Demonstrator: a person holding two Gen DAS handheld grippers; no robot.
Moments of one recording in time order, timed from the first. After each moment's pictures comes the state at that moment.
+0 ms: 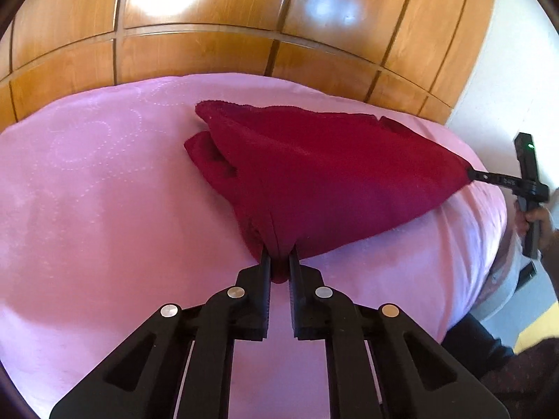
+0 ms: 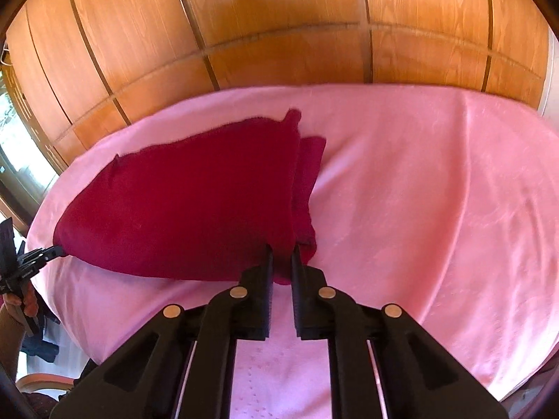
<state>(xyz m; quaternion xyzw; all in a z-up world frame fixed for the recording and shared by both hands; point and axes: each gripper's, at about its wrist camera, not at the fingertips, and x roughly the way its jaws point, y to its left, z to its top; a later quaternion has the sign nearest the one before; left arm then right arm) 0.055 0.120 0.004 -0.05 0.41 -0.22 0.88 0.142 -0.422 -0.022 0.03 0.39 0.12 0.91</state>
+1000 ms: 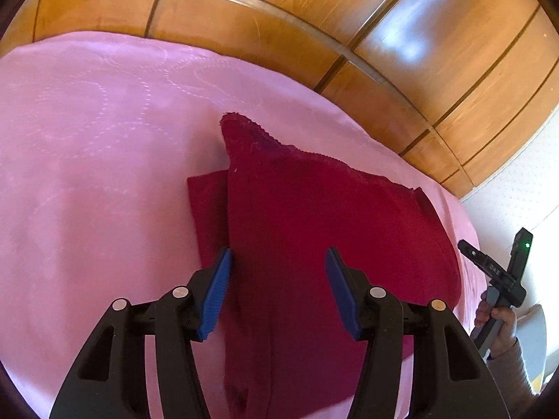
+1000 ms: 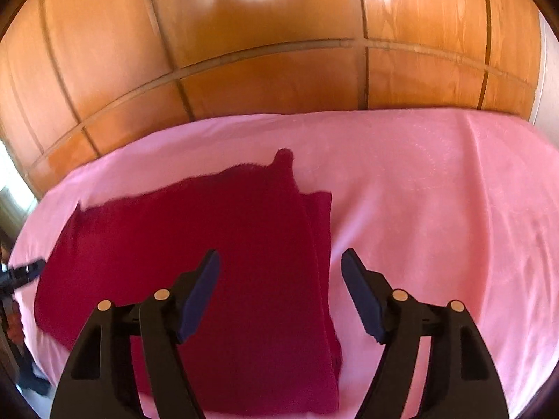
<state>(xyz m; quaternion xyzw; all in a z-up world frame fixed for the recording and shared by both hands) 0.169 0.123 -0.001 -0.22 0.45 -0.15 0.85 0.239 -0.394 -0.019 0.07 0.36 0.06 0.93</state>
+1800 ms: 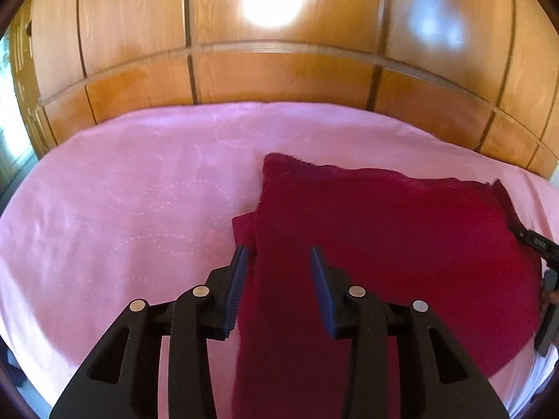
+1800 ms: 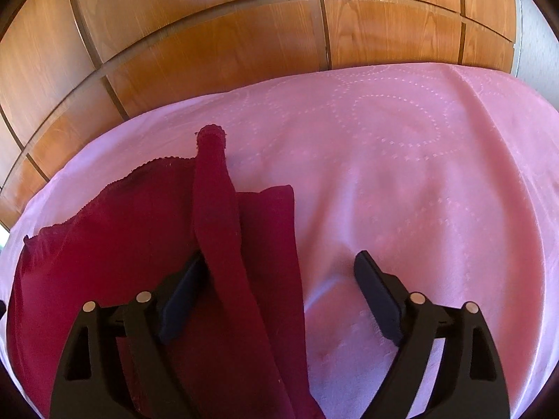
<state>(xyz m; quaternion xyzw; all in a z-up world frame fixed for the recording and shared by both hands) 0.147 0.071 0.020 -0.04 0.39 0.04 0.92 0.294 -0.407 -0.076 0.11 0.39 0.00 0.92</state>
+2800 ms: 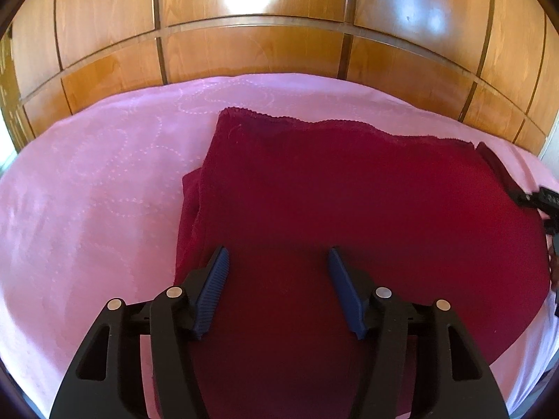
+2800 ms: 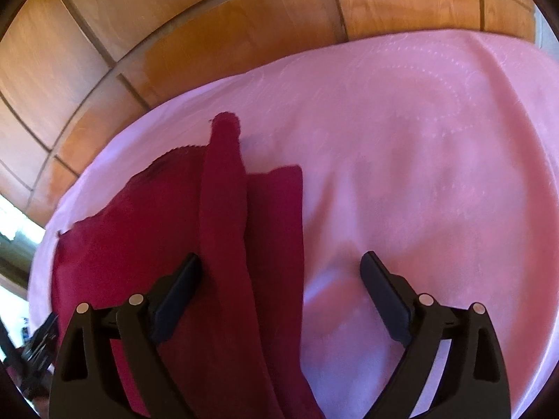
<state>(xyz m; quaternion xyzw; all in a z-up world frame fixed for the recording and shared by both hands) 0.151 0.042 -0.017 -0.04 0.42 0.00 0.91 0.285 -0.429 -0.072 0.17 0.44 0.09 0.88</state>
